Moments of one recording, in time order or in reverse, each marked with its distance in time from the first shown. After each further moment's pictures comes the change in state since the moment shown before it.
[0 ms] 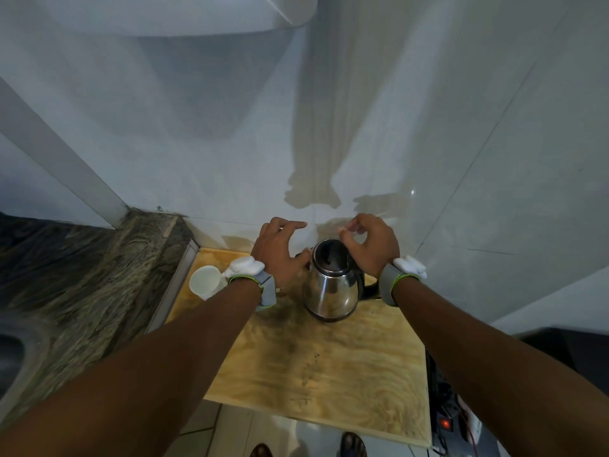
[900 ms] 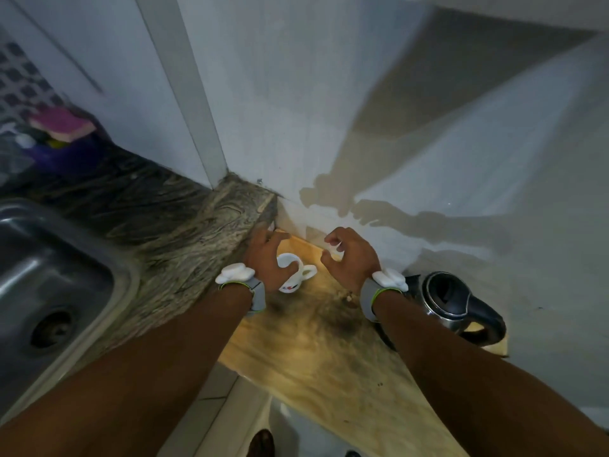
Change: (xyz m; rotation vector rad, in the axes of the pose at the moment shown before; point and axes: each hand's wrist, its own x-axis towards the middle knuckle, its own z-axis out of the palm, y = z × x) left_hand -0.061 -0.181 -0.094 -0.013 0.008 -0.428; right_hand 0.005 -0.138 0.194 -0.074 -0.409 -0.256
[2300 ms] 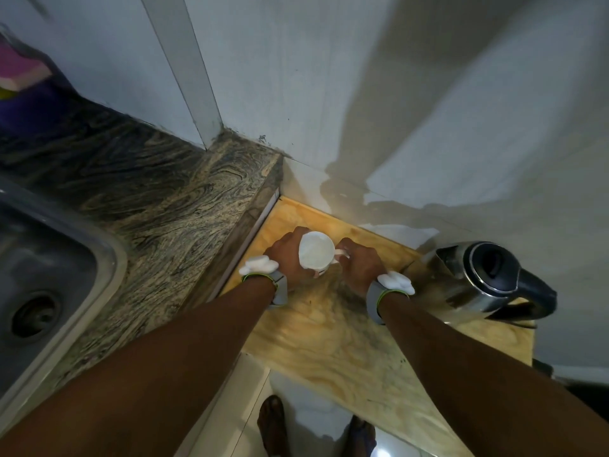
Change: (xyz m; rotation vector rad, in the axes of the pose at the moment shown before) left_hand 0.015 -0.047 0.067 -0.056 -0.273 -0.023; right_hand -0.022 0.042 0.083 -0.091 -0.274 0.337
